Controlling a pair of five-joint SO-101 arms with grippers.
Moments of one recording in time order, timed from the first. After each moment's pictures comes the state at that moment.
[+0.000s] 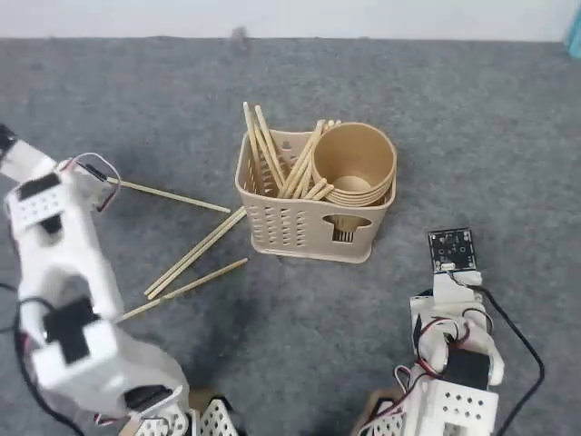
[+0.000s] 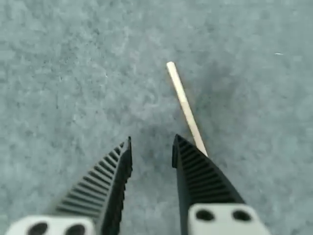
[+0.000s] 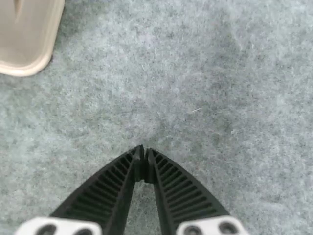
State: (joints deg) left arm -35.1 7.9 19.6 49.5 32.7; right arm 8.4 -98.0 93.2 67.4 17.3
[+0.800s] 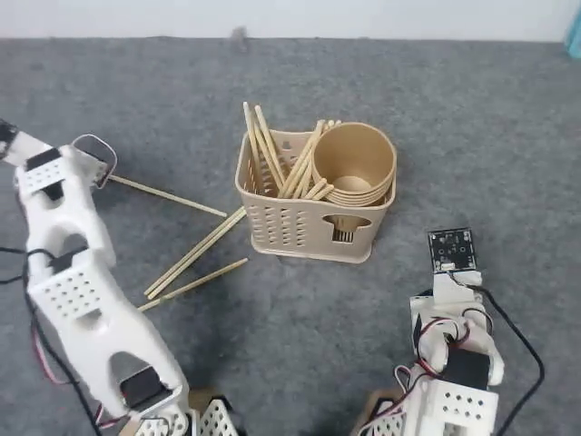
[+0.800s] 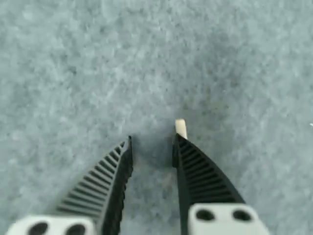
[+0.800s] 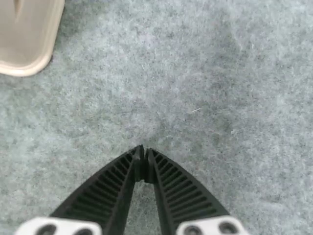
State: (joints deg) left arm -35.2 42.5 -15.3 53.7 42.2; right arm 8.4 -98.0 93.2 67.4 17.3
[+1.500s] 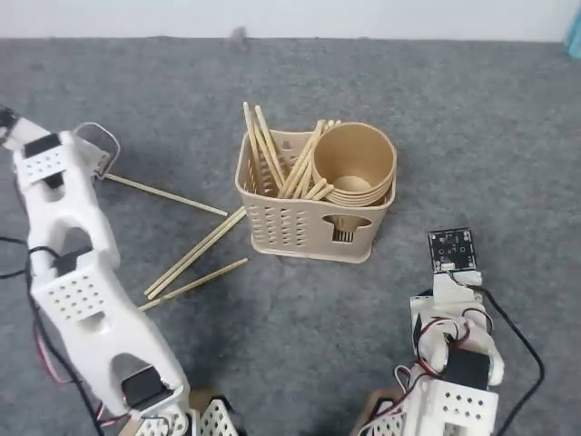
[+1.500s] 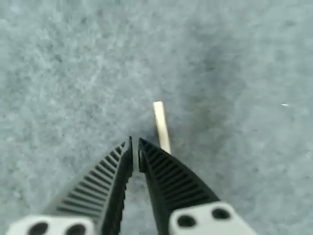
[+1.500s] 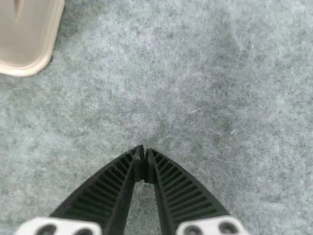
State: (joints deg) left arm -33.4 39.0 -18.5 61.7 42.2; right arm 8.4 -98.0 93.2 67.4 17.3
